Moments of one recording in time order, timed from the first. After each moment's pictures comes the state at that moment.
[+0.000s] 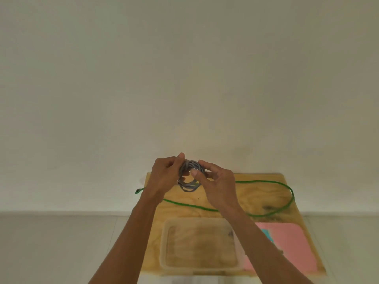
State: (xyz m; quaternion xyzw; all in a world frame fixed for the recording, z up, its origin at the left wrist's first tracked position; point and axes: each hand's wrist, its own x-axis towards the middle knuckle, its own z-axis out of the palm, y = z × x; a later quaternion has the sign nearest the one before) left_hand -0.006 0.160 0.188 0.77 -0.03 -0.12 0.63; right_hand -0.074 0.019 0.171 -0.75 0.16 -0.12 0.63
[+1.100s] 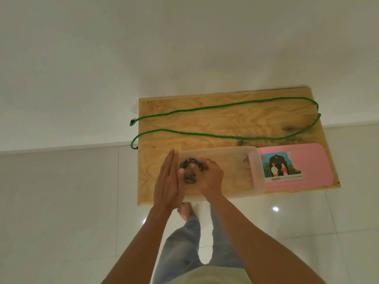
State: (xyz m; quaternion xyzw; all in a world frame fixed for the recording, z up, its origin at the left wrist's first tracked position) left_hand -0.112 0.237 -0.063 0.90 -0.15 -0.12 0.38; right_hand -0.130 0.106 -0.059 -0.79 0.38 0.03 0.48
